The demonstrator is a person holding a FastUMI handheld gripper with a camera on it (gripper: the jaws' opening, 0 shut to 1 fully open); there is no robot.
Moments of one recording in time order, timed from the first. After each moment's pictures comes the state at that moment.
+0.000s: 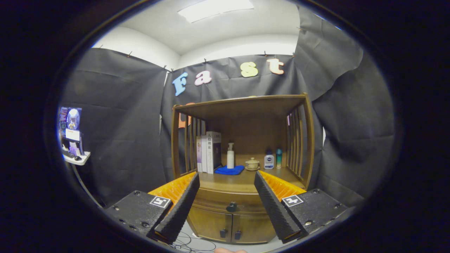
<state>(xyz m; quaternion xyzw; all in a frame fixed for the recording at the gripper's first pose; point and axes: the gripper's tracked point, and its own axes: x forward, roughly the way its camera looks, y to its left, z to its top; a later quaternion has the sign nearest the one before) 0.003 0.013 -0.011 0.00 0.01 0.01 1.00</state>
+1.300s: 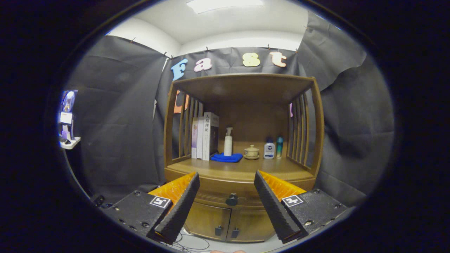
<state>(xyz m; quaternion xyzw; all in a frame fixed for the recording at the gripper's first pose) 0.066 0.031 -0.108 -0.03 0.05 -0.02 1.00</state>
